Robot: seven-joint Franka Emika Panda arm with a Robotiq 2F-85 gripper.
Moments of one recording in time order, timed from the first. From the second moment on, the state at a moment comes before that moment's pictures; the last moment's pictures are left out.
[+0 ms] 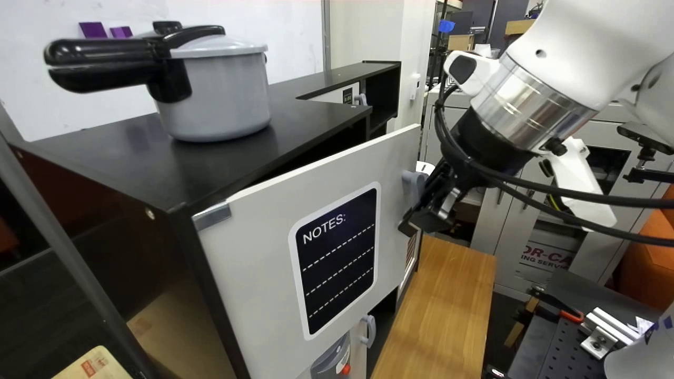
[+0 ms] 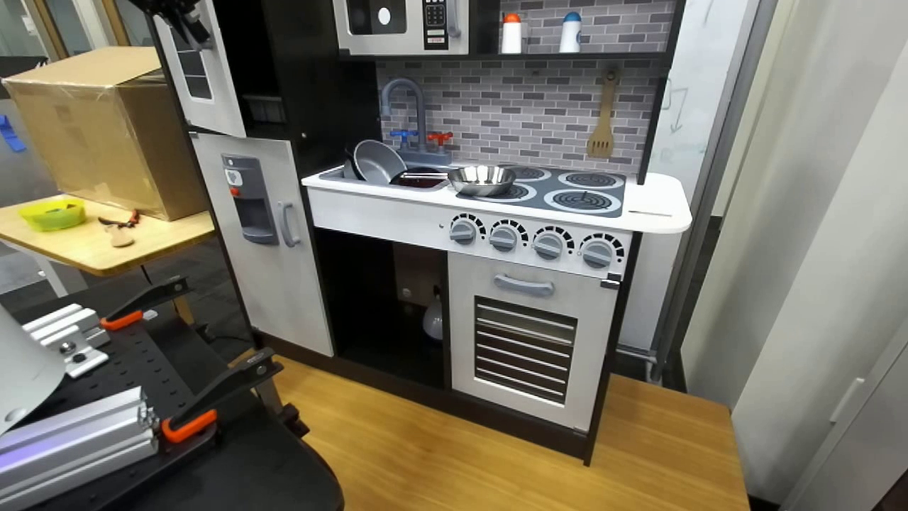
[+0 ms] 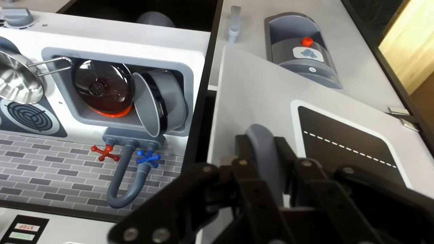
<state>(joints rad) 0.35 -0.75 0.35 -2.81 0.01 2.56 0.24</state>
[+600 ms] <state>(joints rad) 0.45 -0.89 0.43 -2.84 0.03 2.39 0.39</state>
